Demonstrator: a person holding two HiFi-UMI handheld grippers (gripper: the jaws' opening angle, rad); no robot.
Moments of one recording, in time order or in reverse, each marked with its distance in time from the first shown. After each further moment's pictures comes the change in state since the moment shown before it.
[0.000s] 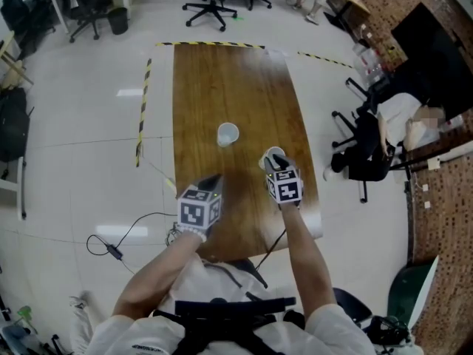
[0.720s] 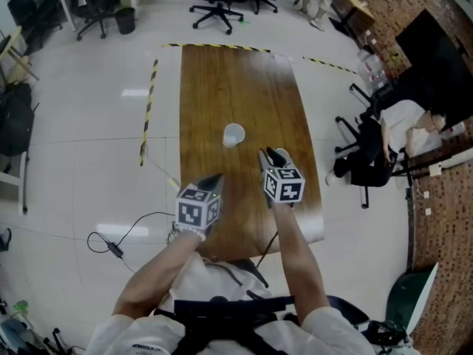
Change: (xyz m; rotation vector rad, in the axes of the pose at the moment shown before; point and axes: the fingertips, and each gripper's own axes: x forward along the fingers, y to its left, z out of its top) left arm -0.018 0.005 0.009 0.006 -0.044 -0.019; right arm -0.020 0.038 0.068 0.196 -0.197 0.090
